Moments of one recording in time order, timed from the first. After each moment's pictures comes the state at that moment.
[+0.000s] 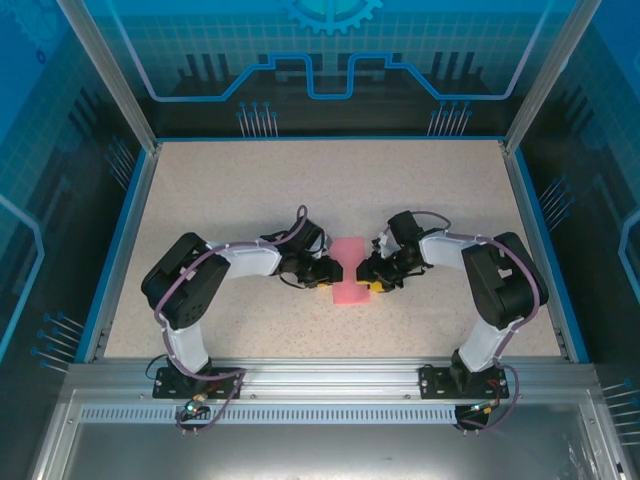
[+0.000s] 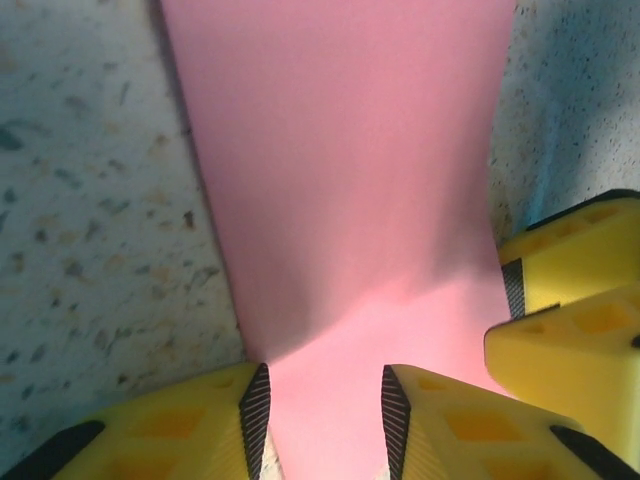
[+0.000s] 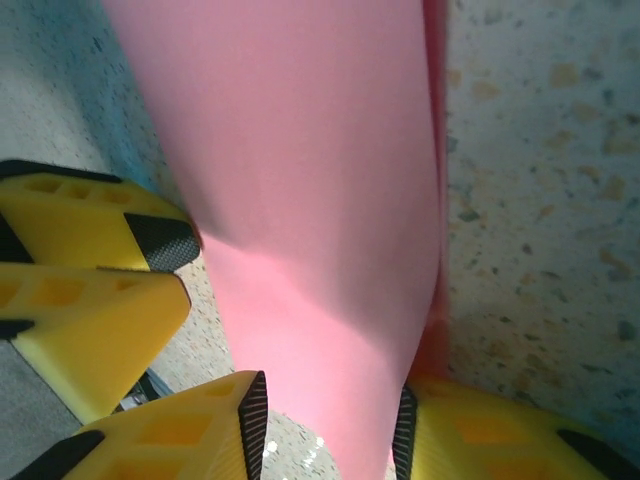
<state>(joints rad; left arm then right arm) -0.63 1.81 0.95 -0.18 0.47 -0.77 0.36 1.74 0.85 -0.43 -0.71 0.56</state>
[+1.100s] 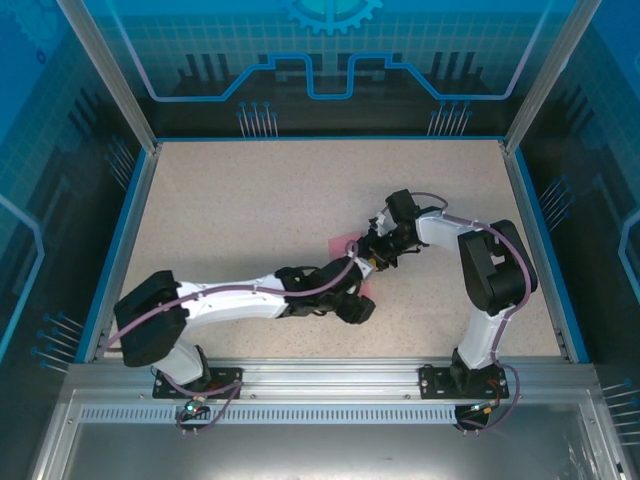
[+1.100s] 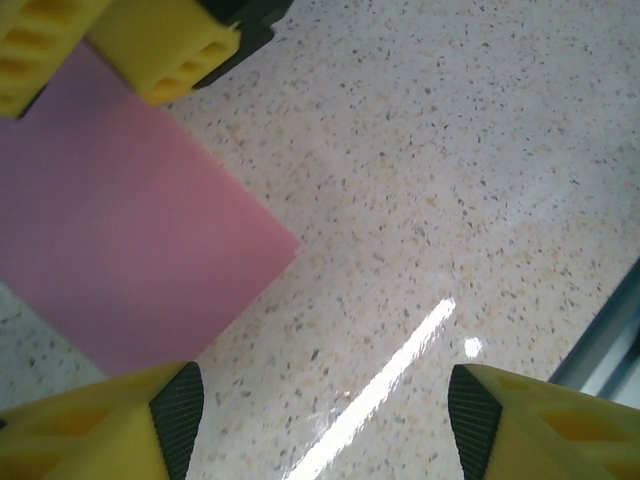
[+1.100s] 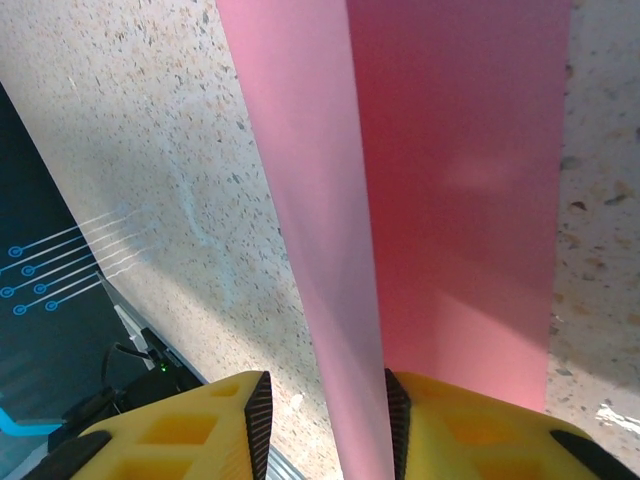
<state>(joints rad) -1.09 1.60 1.01 -0.33 -0.06 -0.44 0.33 1.84 1.07 -0.54 -0.76 0.59</state>
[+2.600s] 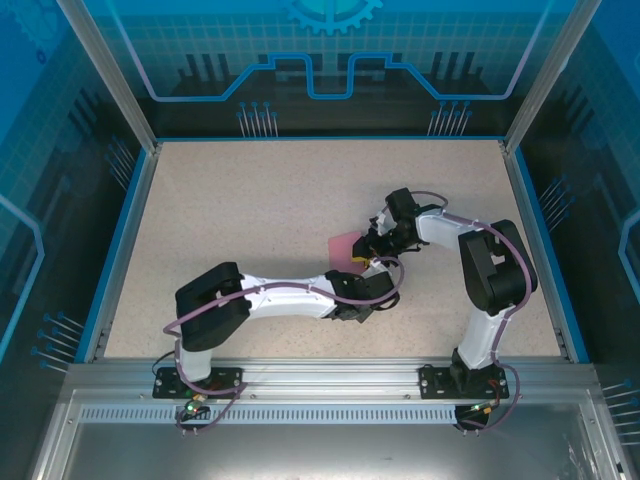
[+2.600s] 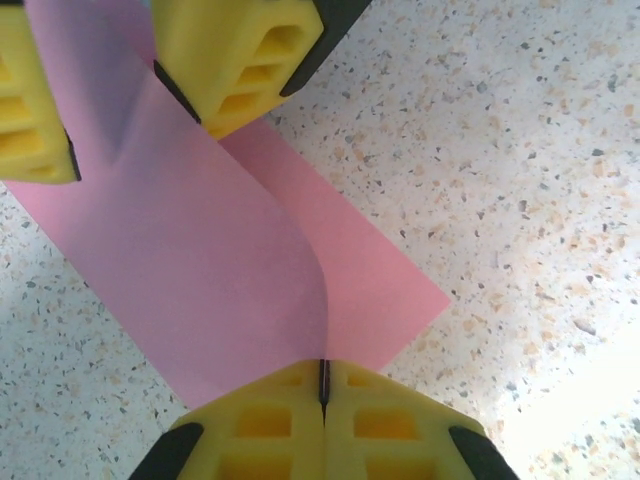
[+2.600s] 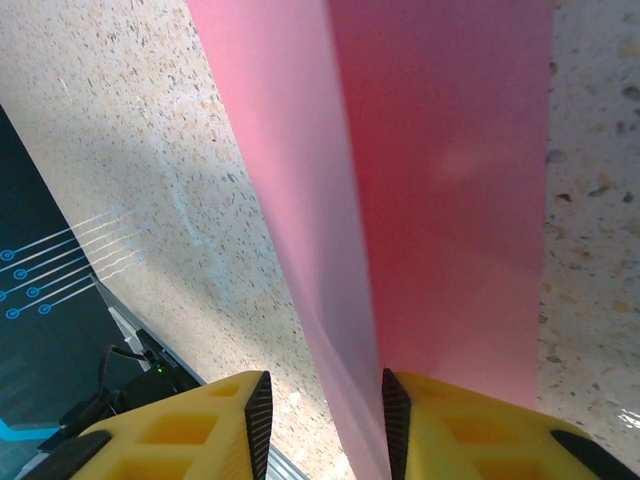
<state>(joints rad) -1.15 1.89 1.26 -0.55 -0.42 -0.37 0.33 1.84 1.09 -0.57 -0.74 0.59</state>
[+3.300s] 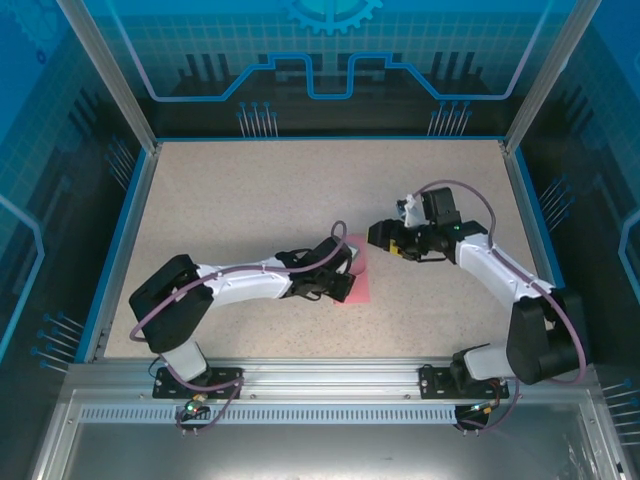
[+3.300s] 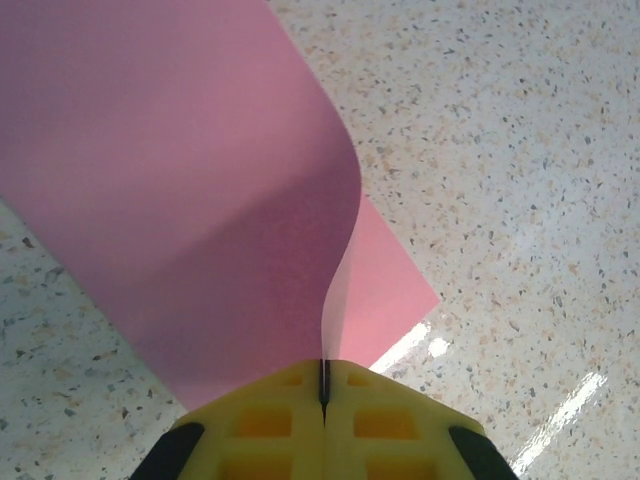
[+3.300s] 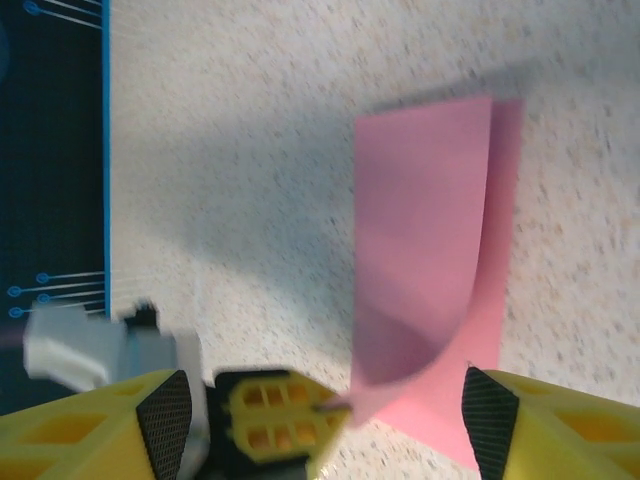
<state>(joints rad) -0.88 1.69 0.98 -0.25 0.09 -0.48 0.25 1.36 0.86 -0.45 -0.64 0.53</state>
